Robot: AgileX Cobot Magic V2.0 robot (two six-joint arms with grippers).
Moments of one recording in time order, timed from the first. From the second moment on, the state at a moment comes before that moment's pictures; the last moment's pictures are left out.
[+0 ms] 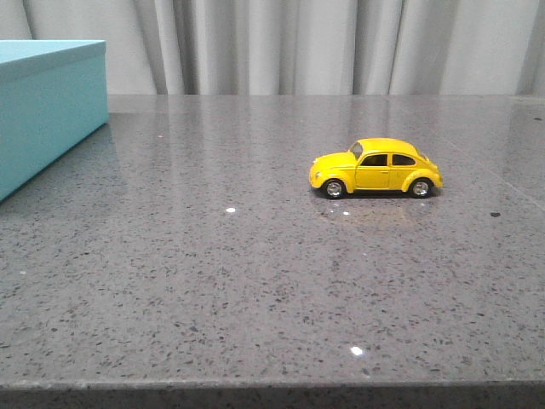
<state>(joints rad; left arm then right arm) 0.00 0.00 0.00 -0.06 0.08 0.00 0.03 -0.01 0.03 -0.07 0.02 0.12</state>
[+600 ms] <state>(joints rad) 0.00 0.13 -0.19 -0.06 0.12 0.00 0.03 0.11 -0.24 -0.07 0.30 0.12</state>
